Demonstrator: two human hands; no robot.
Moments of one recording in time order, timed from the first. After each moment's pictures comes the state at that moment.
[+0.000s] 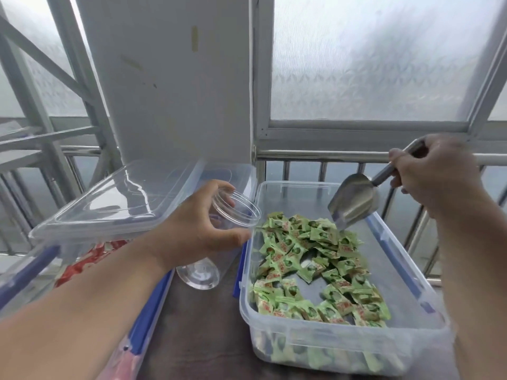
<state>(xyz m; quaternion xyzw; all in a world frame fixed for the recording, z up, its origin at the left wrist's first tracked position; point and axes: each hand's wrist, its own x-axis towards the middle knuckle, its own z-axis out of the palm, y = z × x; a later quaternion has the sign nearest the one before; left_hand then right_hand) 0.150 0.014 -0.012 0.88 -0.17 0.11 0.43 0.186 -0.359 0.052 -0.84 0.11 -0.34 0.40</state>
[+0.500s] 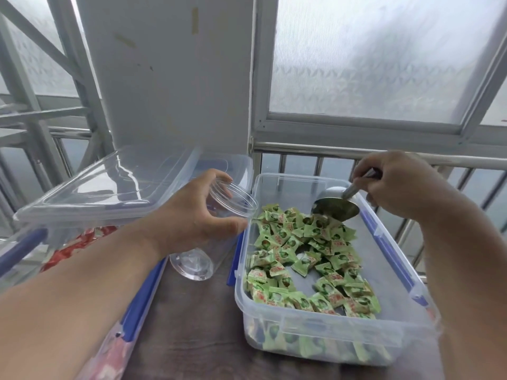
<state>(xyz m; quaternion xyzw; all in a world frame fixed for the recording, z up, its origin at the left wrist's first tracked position) 0.155 0.016 -0.014 0.87 -0.16 0.08 0.45 0.180 -0.337 0.053 -0.96 -0.04 -0.18 0.19</state>
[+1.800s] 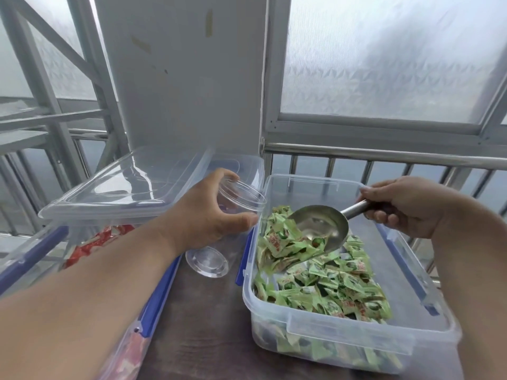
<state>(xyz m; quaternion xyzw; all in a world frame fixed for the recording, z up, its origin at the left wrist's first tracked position) 0.147 0.014 -0.006 0.87 -0.13 0.08 0.46 0.201 -0.351 0.029 -0.77 0.06 0.15 0.61</state>
